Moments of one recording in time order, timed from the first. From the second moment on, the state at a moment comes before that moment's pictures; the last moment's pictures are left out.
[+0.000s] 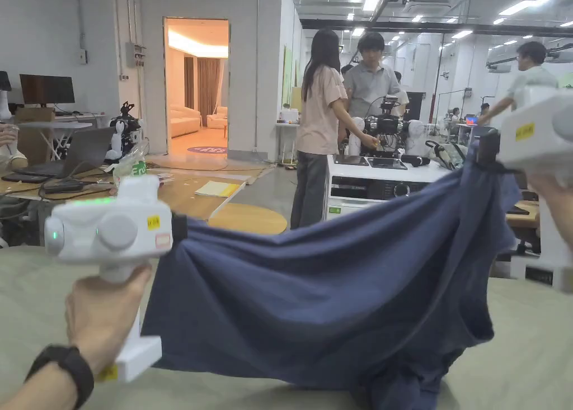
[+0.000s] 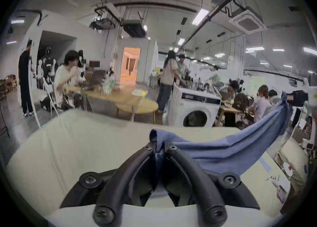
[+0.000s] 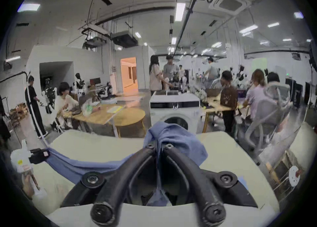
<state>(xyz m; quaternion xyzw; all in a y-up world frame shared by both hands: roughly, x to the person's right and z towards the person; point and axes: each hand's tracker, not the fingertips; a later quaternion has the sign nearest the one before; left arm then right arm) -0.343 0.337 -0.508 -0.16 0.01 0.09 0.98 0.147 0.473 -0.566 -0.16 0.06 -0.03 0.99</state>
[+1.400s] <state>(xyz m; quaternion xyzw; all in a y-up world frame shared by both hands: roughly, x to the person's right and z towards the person) -0.326 0.211 -0.102 -0.17 -0.05 0.11 0.98 0.228 0.247 -0.150 -0.23 0.11 0.03 0.97</state>
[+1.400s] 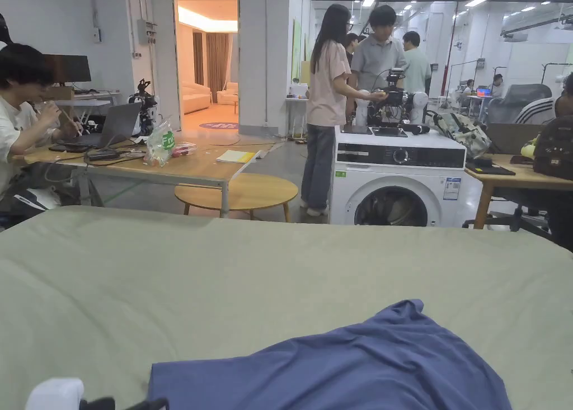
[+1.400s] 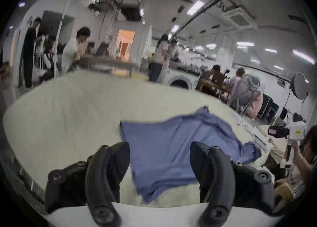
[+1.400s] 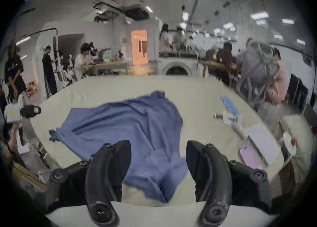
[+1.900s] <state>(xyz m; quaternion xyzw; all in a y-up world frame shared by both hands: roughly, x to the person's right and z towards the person) -0.252 0.238 -0.173 -0.18 -0.07 0.06 0.98 0.093 0.209 -0.238 -0.22 0.14 0.02 0.96</state>
